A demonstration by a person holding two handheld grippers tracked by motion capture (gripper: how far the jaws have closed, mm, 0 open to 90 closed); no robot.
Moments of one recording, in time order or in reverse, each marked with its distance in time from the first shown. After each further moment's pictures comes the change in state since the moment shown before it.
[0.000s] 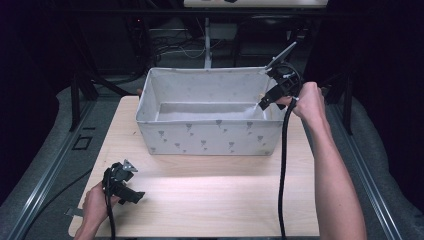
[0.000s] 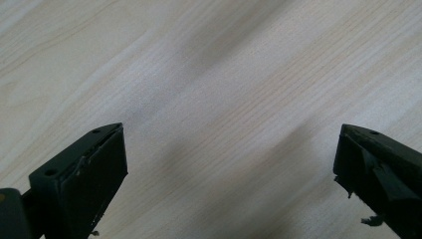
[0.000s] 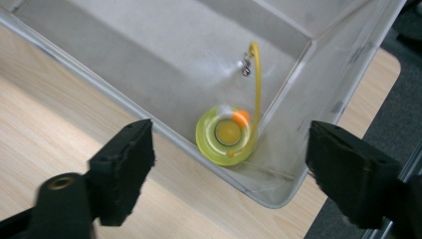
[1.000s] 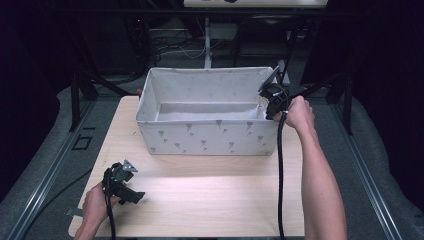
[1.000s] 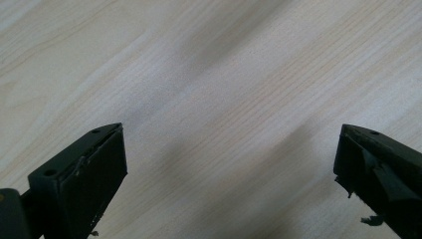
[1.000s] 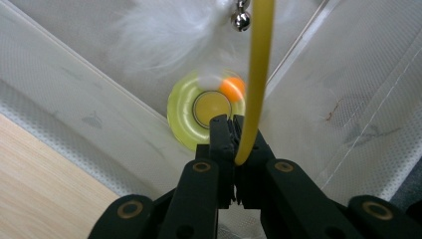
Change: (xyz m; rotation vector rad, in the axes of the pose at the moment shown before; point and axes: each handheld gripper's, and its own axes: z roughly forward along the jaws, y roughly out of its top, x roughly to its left) left arm 0.000 0.000 0.001 0.001 -0.003 0.000; right arm -0.016 -0.009 0.089 0.182 -0.016 -0.045
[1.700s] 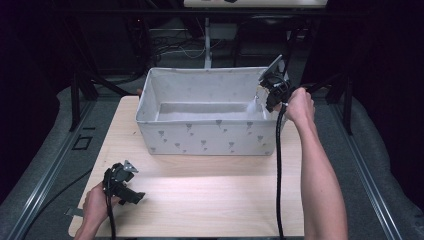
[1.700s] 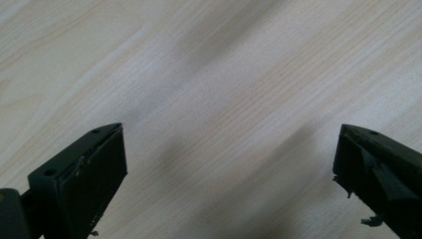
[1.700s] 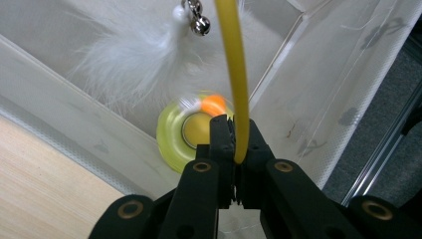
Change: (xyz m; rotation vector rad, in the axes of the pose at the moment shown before) left arm -0.001 0.000 0.001 0.015 -0.004 0.004; right arm 0.002 0.009 -0.027 -0.080 -0.064 0.035
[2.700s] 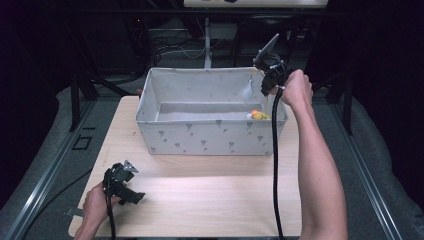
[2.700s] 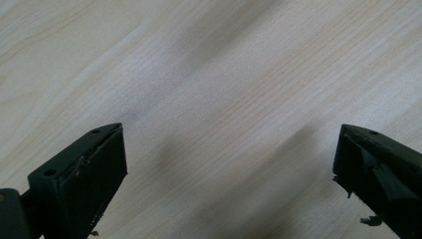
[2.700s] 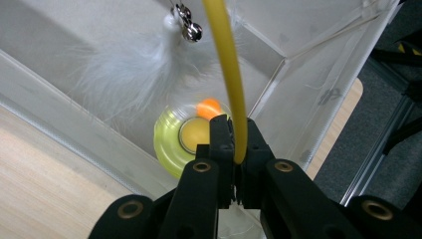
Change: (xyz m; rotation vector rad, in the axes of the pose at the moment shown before) left arm 0.001 0.000 0.002 0.006 -0.004 -0.002; right arm 0.007 0.031 -0.045 -0.066 -0.020 -0.025
